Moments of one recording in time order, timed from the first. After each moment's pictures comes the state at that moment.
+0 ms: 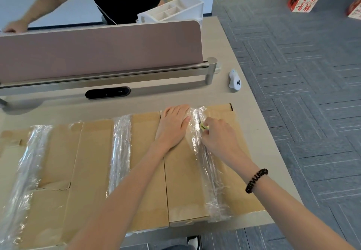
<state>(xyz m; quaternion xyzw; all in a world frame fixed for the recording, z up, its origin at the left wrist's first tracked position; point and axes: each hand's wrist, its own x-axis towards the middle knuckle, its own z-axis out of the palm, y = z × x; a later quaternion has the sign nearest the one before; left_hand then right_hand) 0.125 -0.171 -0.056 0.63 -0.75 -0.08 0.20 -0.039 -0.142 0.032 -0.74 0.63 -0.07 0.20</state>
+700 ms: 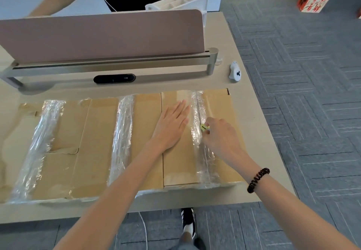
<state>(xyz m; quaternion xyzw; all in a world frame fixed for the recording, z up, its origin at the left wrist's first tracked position) 0.112 -0.091 -0.045 0.63 -0.77 -0.06 0.05 -0.063 -0.078 0.043 -0.76 0.62 -0.03 0.21</state>
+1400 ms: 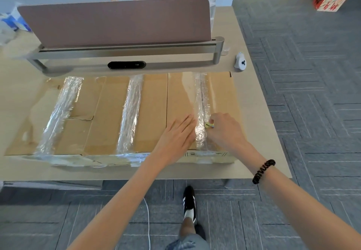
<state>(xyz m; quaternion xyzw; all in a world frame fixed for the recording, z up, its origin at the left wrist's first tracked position) 0.072 0.041 -0.034 0.61 -0.79 -0.08 0.05 -0.092 -0.015 0.041 -0.78 0.60 -0.04 0.20</state>
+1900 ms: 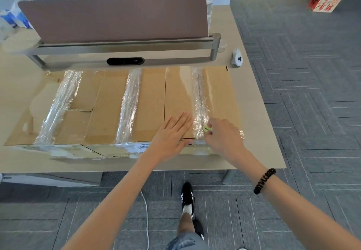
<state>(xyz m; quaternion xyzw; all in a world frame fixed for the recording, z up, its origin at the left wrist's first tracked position) 0.081 0.060 -0.058 0.57 -0.82 -0.04 0.01 -0.107 0.033 0.041 -0.78 0.59 -0.03 0.20</state>
